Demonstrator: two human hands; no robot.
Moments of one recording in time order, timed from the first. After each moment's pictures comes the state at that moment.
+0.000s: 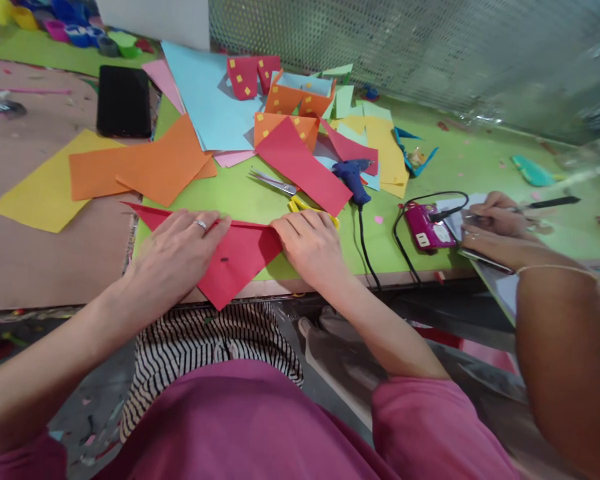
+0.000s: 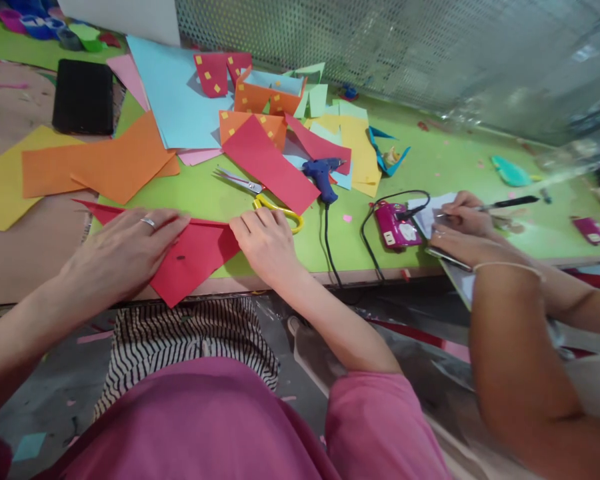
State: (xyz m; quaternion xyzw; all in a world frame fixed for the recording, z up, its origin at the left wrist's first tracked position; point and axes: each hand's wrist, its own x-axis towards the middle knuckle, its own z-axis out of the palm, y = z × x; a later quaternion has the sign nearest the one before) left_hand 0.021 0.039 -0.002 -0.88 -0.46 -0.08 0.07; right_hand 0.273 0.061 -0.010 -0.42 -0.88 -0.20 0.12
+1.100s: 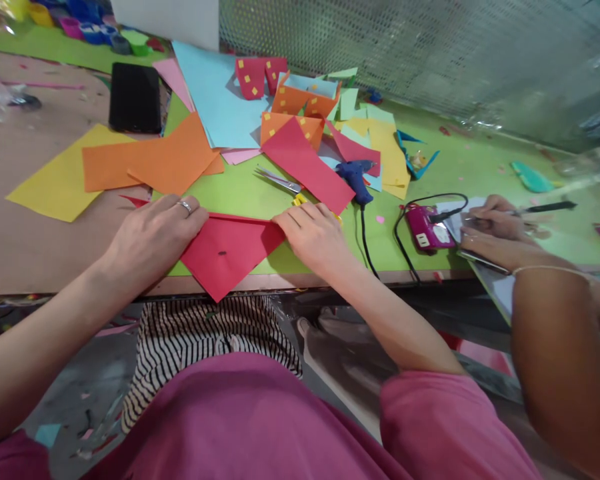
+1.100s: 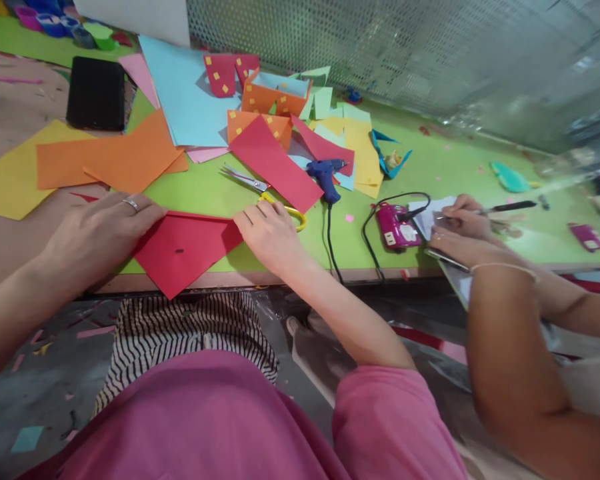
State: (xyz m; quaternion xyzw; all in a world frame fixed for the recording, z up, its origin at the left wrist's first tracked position) left_hand -0.004 0.046 0.021 -0.86 -0.49 0.03 0.14; right_hand 0.274 0.074 0.000 -0.38 -0.90 -0.20 0.05
